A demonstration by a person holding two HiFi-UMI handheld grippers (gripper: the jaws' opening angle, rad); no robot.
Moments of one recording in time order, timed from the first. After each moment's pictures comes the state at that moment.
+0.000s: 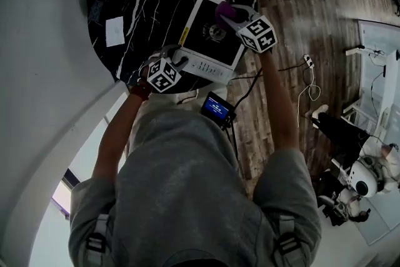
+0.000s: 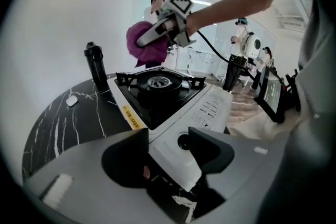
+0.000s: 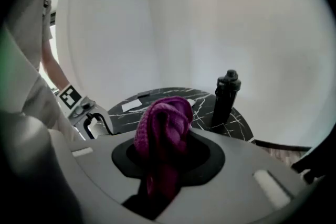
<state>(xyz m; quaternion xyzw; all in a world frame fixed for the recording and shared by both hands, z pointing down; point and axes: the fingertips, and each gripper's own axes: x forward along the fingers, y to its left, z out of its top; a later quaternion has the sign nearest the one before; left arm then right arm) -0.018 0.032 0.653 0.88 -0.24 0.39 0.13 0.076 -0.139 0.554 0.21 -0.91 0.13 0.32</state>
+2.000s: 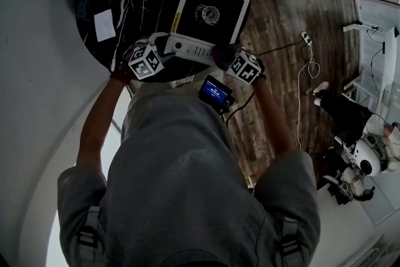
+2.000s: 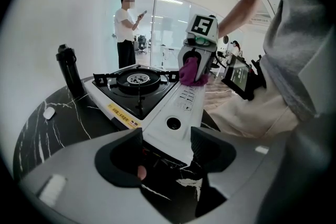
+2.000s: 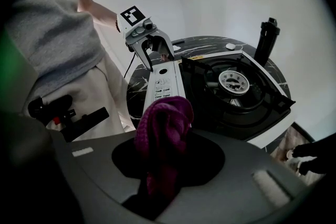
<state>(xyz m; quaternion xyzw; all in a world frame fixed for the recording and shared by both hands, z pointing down) -0.029 0.055 0.650 0.91 -0.09 0.40 0.09 0.125 0.087 0.644 0.08 -0.84 0.17 0.51</state>
